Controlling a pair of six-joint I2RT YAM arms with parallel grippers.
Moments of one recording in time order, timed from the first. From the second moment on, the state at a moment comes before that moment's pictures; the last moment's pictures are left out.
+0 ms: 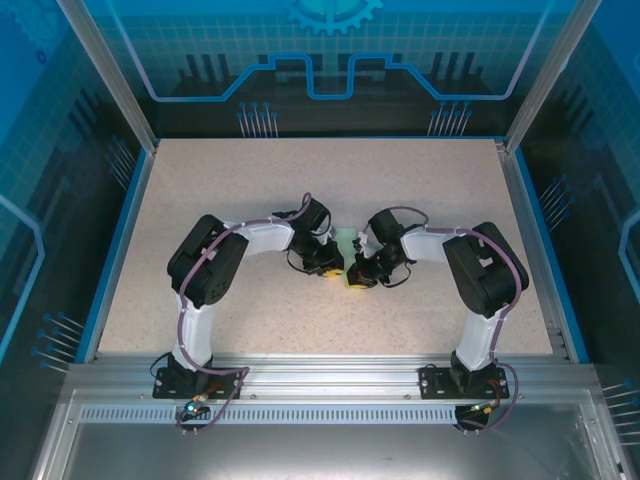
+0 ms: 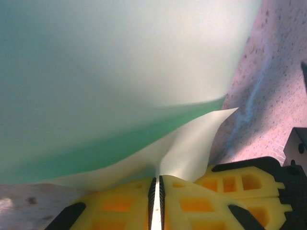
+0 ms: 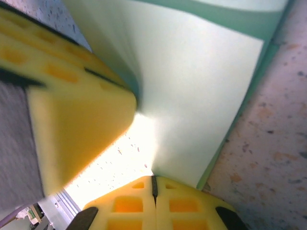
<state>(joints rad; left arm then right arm) -0.54 2.04 1.26 -0.44 0.58 -0.74 0.46 1.86 0.95 -0.44 -0.67 0.43</state>
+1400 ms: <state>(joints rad) -0.54 2.05 1.28 -0.42 0.63 -0.67 0.46 1.84 0.95 -0.45 -0.65 0.43</state>
